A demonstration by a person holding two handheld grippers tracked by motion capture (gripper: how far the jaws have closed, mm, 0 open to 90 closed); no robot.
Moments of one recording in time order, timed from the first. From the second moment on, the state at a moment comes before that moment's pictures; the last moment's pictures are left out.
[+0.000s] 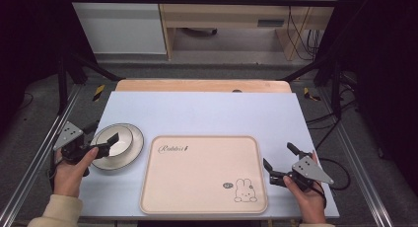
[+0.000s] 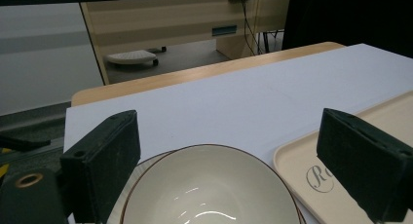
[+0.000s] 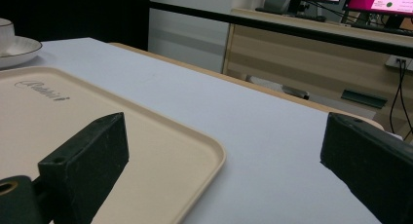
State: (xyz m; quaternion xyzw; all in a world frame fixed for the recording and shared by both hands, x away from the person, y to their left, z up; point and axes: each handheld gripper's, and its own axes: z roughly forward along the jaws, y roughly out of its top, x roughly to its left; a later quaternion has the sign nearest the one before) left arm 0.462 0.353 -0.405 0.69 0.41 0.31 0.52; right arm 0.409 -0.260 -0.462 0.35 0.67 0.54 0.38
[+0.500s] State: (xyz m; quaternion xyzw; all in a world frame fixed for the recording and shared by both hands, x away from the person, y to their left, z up) left arm 0.477 0.371 -0.409 0.69 0.45 0.31 0.47; right arm 0.409 -0.260 -0.461 0.35 0.67 0.54 0.38
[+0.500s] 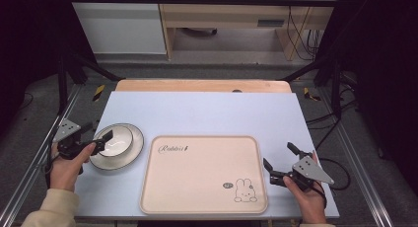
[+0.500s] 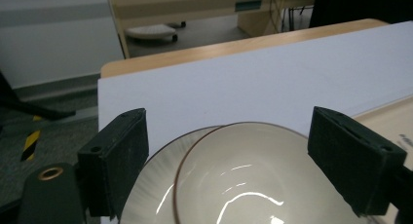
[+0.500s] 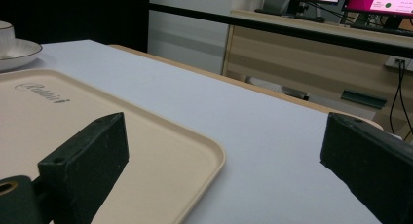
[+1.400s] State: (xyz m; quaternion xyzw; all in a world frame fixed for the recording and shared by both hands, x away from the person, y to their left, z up) left arm 0.500 0.377 -0.429 0.71 0.54 0.26 0.35; right arm 0.411 -0.258 -0.463 0.35 0.67 0.53 0.37
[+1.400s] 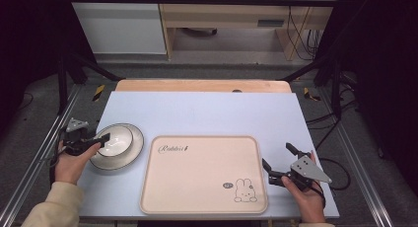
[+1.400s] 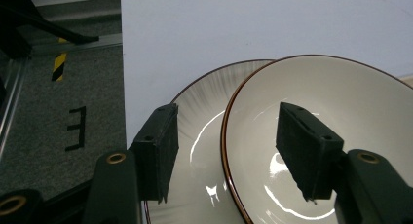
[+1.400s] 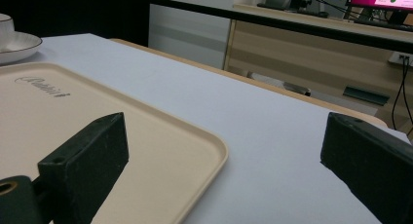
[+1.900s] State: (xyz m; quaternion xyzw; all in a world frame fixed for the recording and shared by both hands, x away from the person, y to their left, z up) left arm 0.502 0.373 -0.436 0.72 0.56 0.25 0.33; right arm 0.411 -0.257 -0.464 0.35 0.68 0.53 0.37
